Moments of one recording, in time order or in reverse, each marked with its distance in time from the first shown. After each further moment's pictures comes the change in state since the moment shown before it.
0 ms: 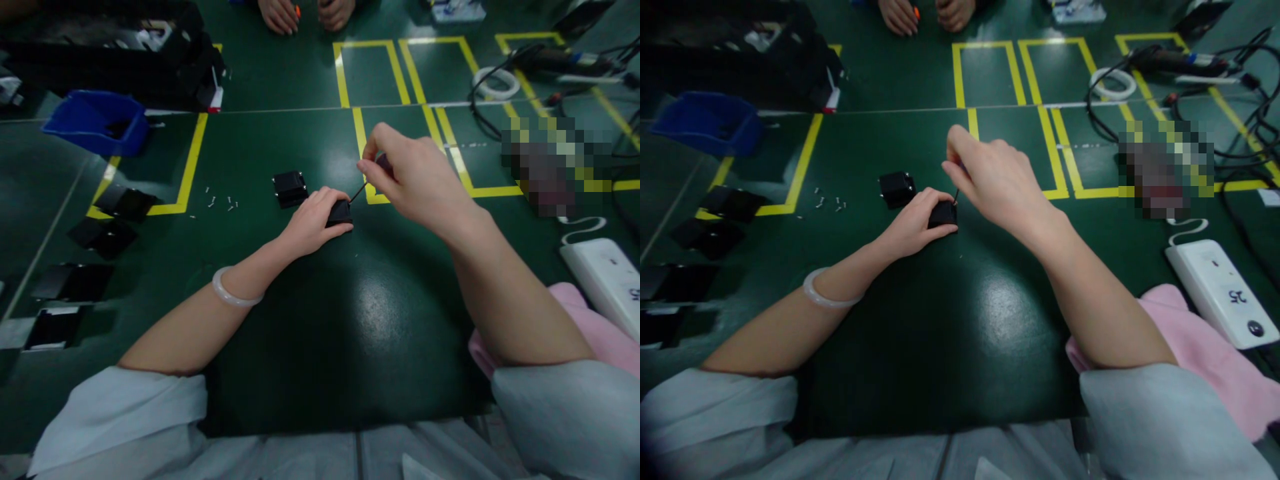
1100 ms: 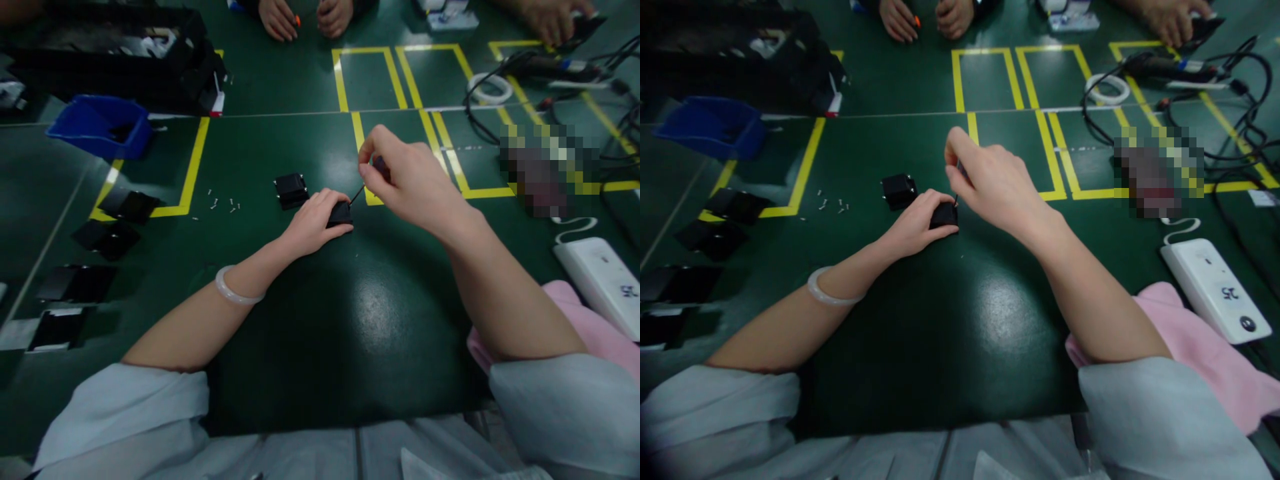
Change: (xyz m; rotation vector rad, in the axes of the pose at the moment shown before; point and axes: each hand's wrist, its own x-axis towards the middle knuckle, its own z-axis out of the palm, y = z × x) left_hand 0.001 -0.001 0.000 0.005 -0.005 0.013; right_hand -0.001 0.002 0.002 0.048 0.002 -0.056
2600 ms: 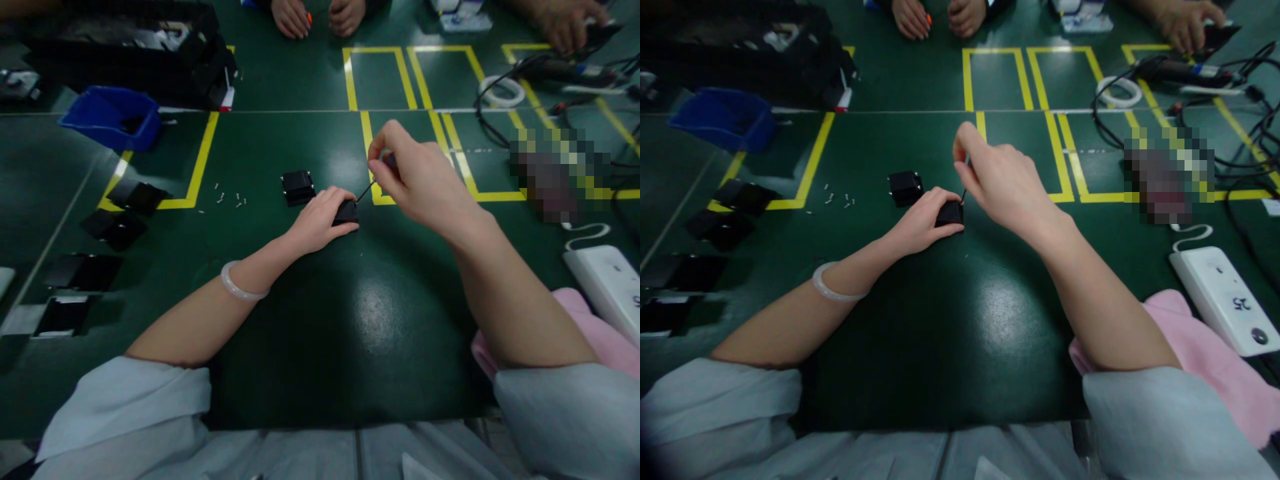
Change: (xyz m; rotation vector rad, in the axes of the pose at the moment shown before) left_hand -0.001 0.000 0.001 -0.004 0.011 -0.008; right_hand 0.000 0.000 0.002 -0.023 0.030 -0.007
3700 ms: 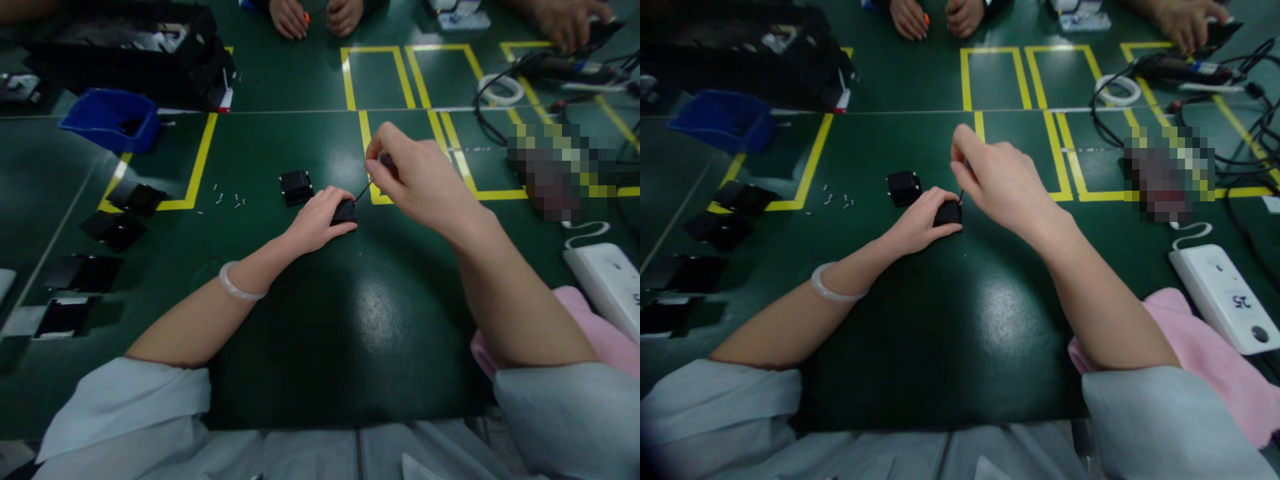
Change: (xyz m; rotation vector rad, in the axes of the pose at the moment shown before) left_hand 0.000 0.000 -0.001 0.008 -0.005 0.001; right_hand 0.000 -0.001 -0.004 -0.035 -0.037 0.004
